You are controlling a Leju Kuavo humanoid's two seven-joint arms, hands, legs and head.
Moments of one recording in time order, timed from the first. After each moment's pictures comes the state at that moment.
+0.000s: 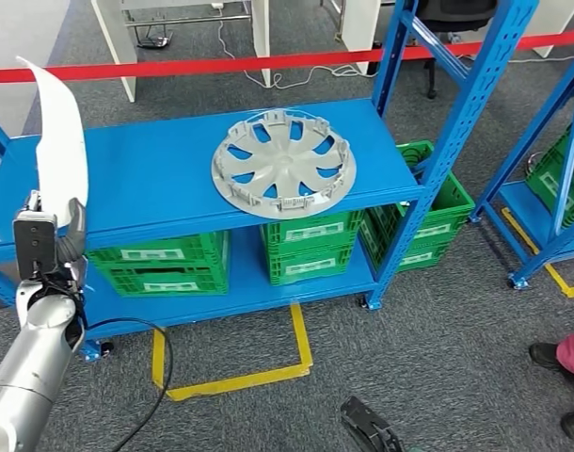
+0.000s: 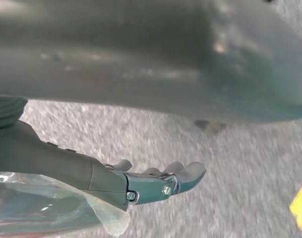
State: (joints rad) left arm -0.62 0.03 -0.39 -0.88 0.07 0.48 -0.48; right arm -0.05 -0.22 0.83 -0.67 -0.41 -0.10 0.08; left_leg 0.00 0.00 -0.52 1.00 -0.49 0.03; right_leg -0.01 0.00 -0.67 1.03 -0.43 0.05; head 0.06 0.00
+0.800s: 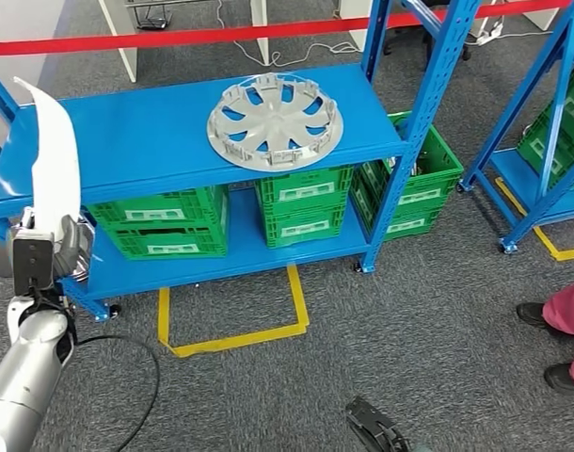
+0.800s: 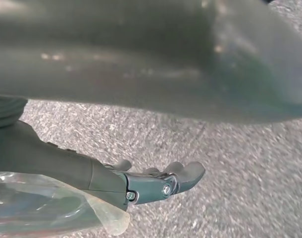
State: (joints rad) left arm -0.56 0.09 -0.39 -0.89 0.04 0.51 -0.51; right arm -0.06 -0.23 0.85 -0.66 -0.42 -0.10 0.08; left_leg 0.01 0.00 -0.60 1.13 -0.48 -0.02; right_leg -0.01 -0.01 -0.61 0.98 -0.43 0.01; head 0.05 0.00
